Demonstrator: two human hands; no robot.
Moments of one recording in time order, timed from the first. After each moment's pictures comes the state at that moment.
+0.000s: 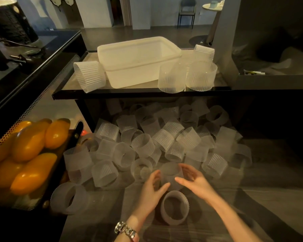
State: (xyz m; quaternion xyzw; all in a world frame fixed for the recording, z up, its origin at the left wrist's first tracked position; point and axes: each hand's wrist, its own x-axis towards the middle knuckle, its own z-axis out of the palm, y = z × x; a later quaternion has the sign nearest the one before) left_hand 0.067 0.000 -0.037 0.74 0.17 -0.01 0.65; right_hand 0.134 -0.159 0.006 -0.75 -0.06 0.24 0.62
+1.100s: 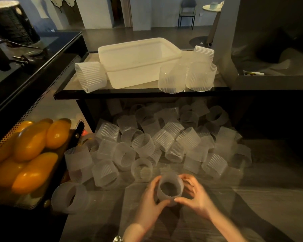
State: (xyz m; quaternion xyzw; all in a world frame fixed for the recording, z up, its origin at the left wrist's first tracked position) left_hand 0.034 -0.006 -0.018 0.77 0.14 -0.01 0.62; right_hand 0.099 -0.174 -0.006 -0.75 -0.10 0.26 0.61
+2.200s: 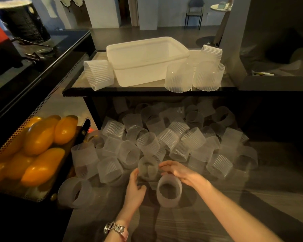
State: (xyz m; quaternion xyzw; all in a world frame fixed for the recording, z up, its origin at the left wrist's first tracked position) left_hand 0.047 0.046 -0.033 0.74 0.28 0.03 0.61; right_hand 0.171 -0.093 0.001 -0.73 -0.04 0.44 0.52
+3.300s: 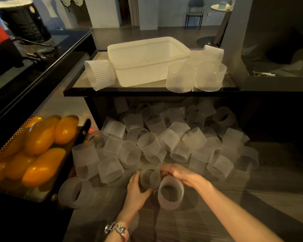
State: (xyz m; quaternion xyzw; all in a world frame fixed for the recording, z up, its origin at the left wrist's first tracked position) left_hand 0.047 0.049 -0.044 0.81 0.26 -0.03 0.52; right_hand 0.167 -0.094 0.004 -0.75 -0.08 0.46 0.47
